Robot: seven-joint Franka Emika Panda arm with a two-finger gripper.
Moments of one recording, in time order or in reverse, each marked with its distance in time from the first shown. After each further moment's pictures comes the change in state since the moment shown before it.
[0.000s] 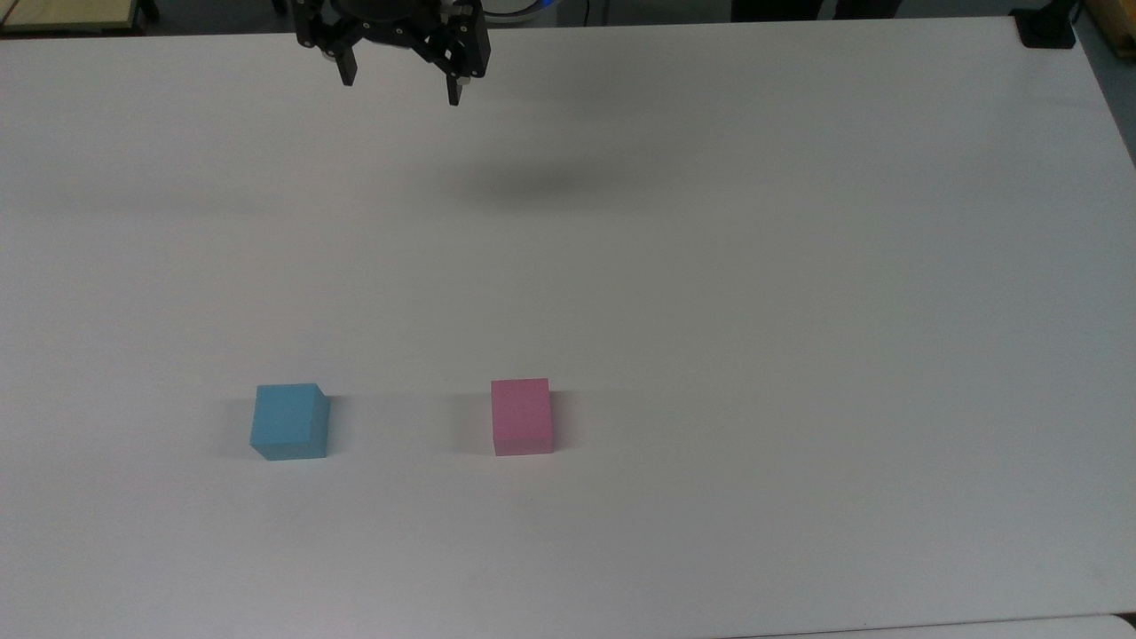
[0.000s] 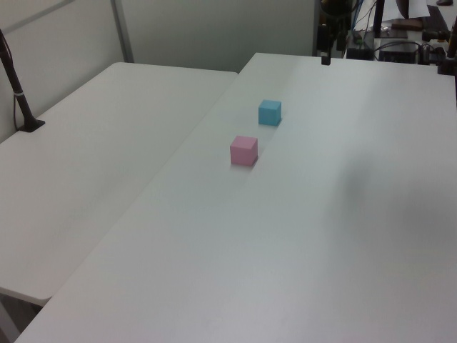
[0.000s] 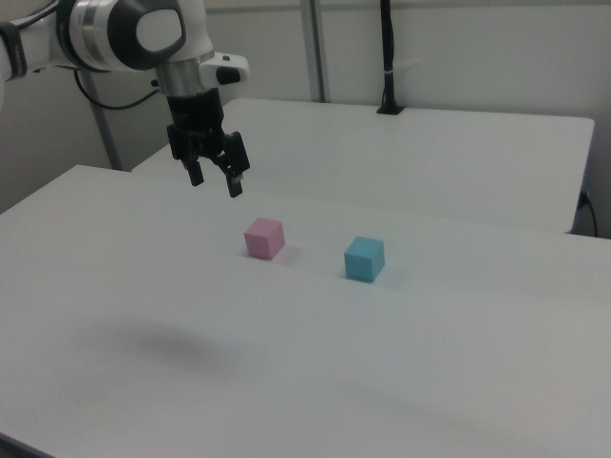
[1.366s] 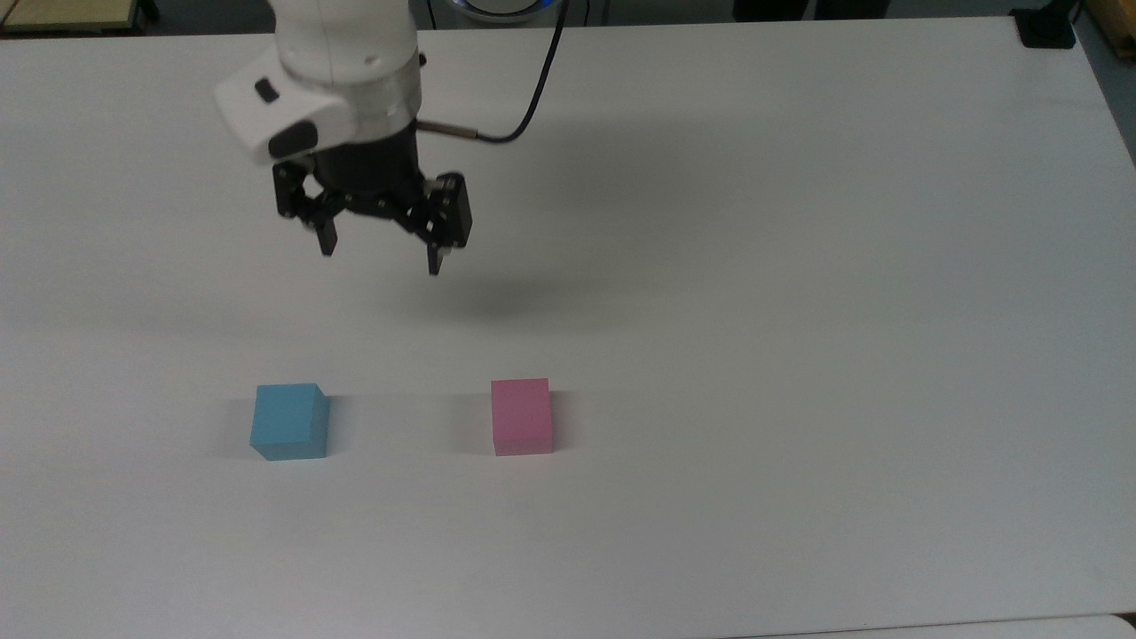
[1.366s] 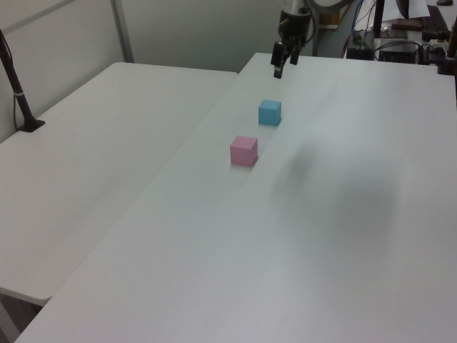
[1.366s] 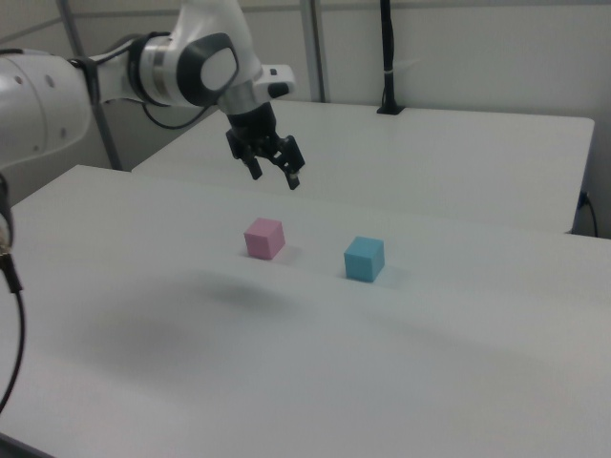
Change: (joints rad) arm -0.013 0.296 -0.006 0.205 0.001 0.298 -0.010
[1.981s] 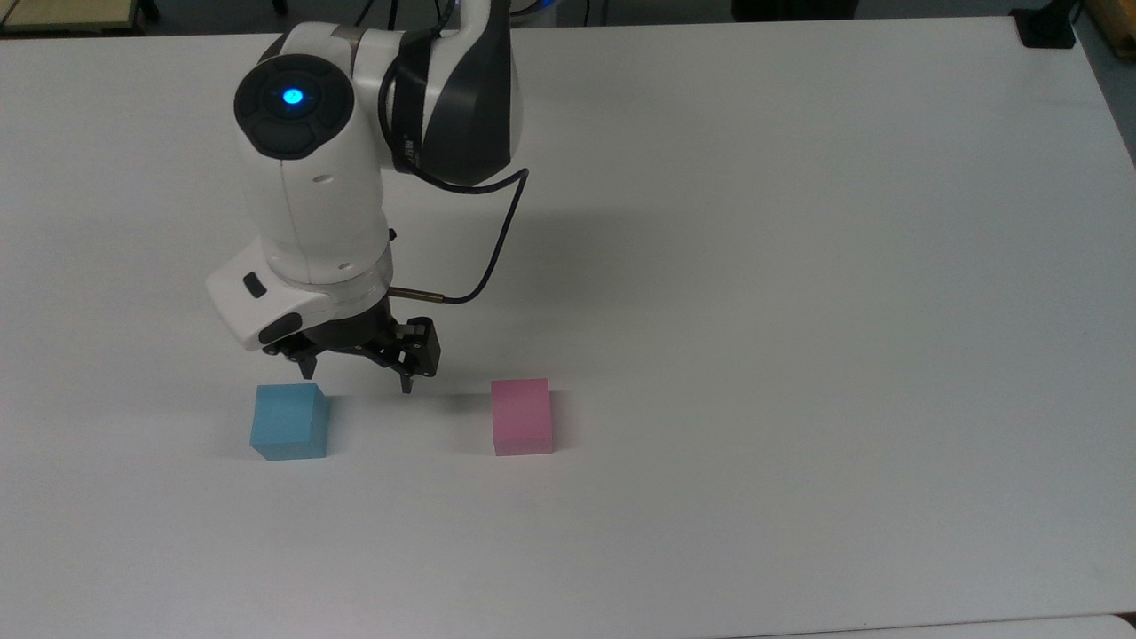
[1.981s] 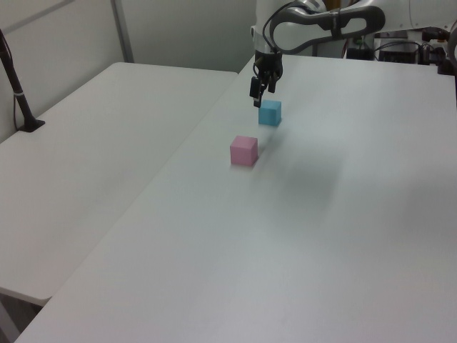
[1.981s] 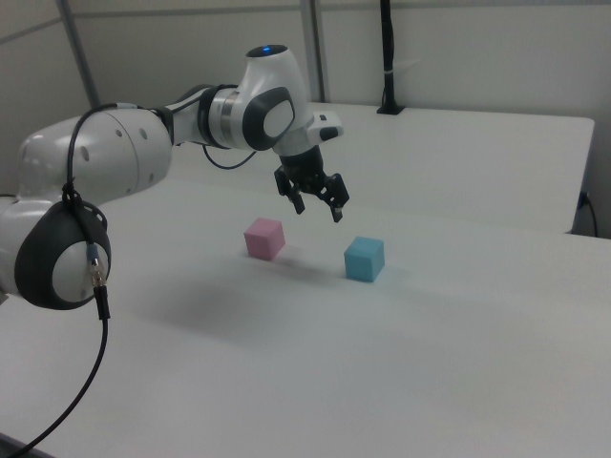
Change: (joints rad) arm -0.044 0.363 -0.001 0.327 0.000 0.000 -0.082
